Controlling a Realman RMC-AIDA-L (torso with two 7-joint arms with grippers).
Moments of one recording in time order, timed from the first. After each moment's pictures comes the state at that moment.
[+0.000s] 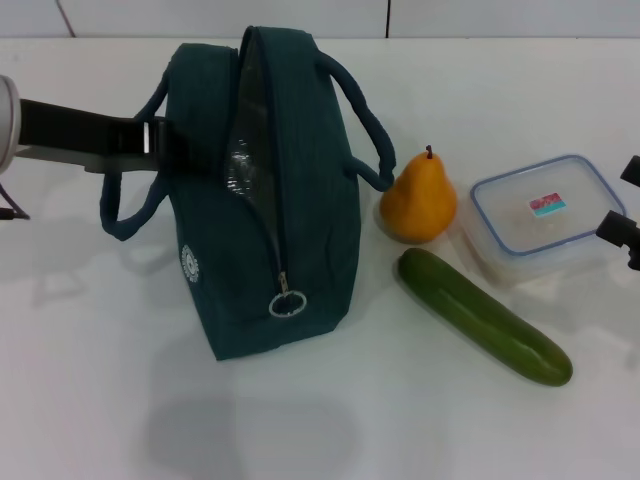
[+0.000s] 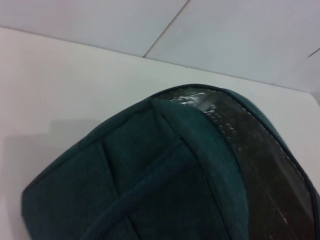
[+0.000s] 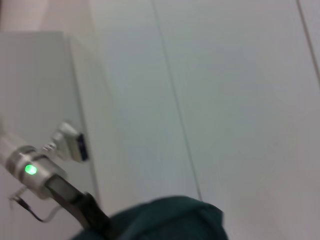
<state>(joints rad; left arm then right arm) -0.43 -2.09 1.02 1.53 2.21 1.64 -2.87 0.31 1.96 -0.71 -0.42 -1.52 -1.79 1.04</state>
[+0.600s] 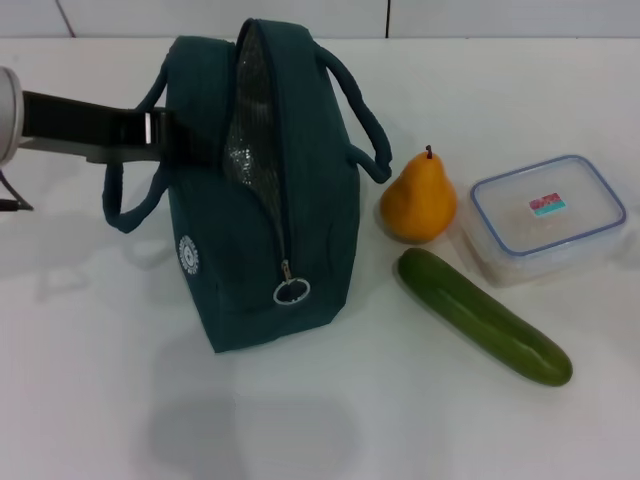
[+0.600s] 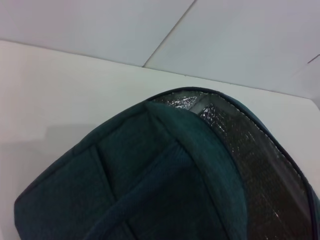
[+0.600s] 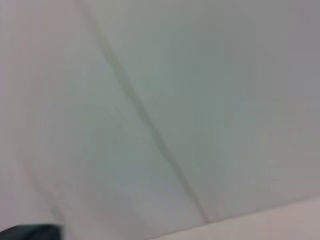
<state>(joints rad) -0.43 -2.09 1.02 1.53 2.22 1.62 -2.86 0.32 1.94 -0.59 -0.36 -1.51 -1.47 1.34</state>
